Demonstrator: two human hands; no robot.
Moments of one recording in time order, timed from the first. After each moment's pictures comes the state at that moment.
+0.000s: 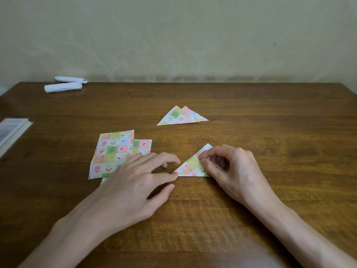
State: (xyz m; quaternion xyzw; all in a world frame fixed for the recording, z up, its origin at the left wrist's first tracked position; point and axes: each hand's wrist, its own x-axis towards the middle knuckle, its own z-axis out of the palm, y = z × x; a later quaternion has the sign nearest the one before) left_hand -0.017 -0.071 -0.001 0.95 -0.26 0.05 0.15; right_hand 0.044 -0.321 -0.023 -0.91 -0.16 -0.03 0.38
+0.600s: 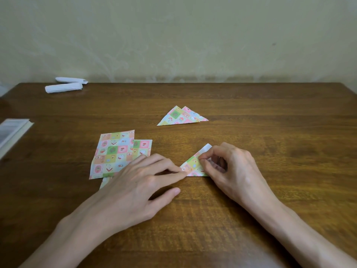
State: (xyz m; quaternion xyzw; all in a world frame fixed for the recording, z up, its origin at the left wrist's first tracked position) left_hand -0.015 -0.074 -0.006 0.95 -0.27 0.02 0.13; right_hand 0.042 -0.318 -0.025 -0.93 -0.16 -0.06 0.33
